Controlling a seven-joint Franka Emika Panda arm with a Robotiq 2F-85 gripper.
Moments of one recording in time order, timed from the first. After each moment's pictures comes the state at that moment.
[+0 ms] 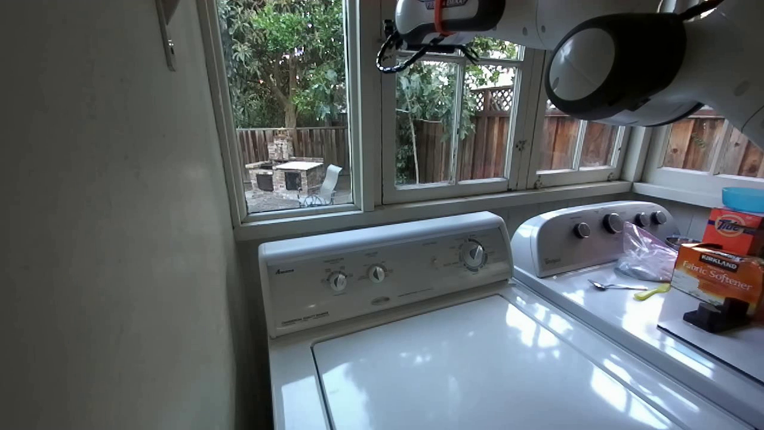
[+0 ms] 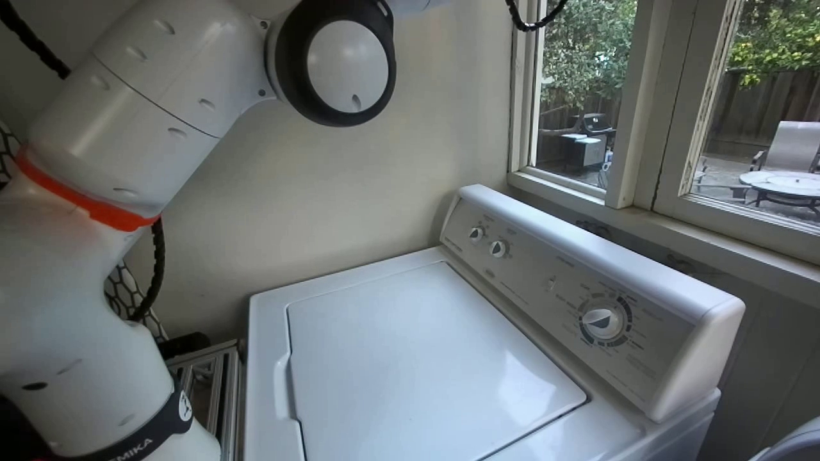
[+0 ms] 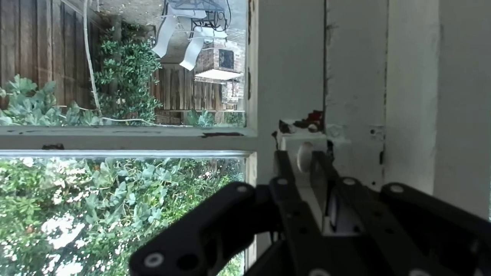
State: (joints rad) arm -0.01 0.82 0.10 -0.55 -0.15 2.66 0.05
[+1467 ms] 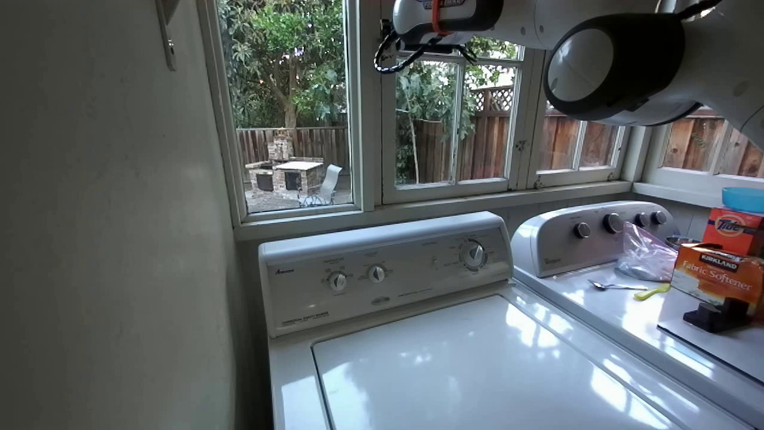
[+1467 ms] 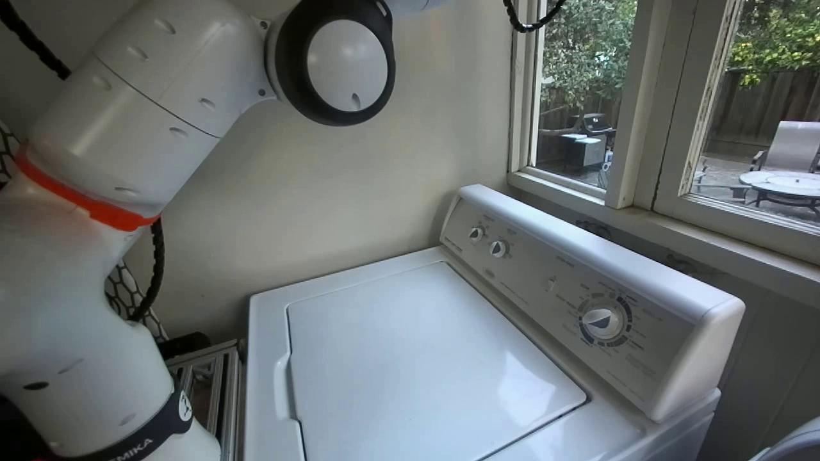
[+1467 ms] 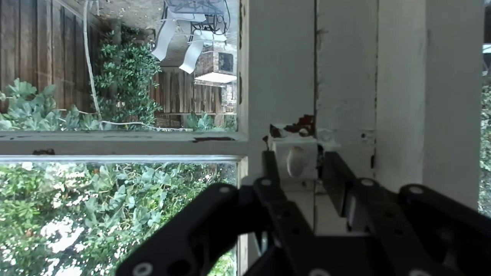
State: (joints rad) arm 0.00 0.82 0.08 -0.55 -0.15 2.65 0.06
